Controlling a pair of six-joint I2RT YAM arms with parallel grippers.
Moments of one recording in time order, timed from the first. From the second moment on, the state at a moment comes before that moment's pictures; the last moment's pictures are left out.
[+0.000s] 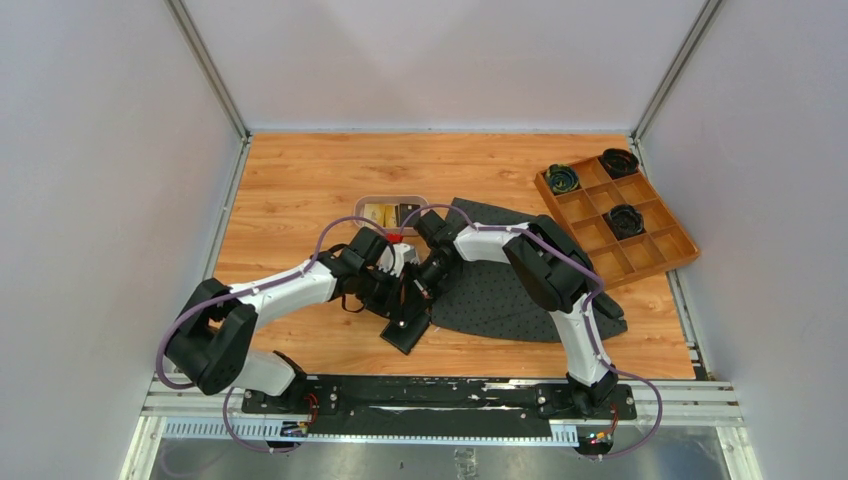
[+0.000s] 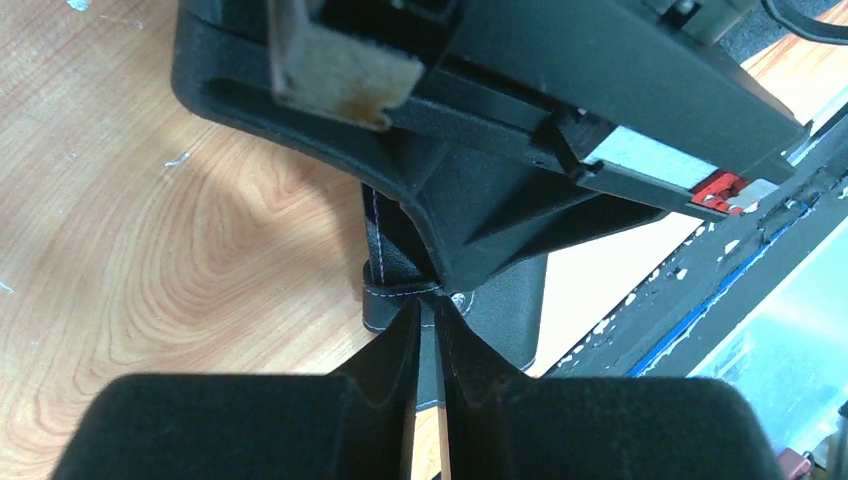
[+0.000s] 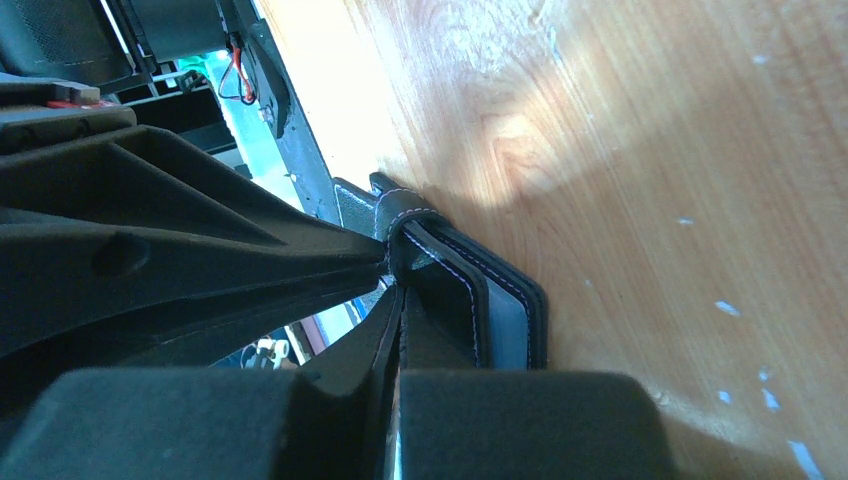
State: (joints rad) left arm -0.62 1.40 0.70 -0.39 0.42 -0.21; right arm 0.77 2.14 1.34 -0.47 -1.01 0.25
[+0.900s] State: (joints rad) left arm -0.67 1.42 0.70 -0.37 0.35 -0.28; right arm 0.77 2.14 1.34 -0.49 -1.00 0.25
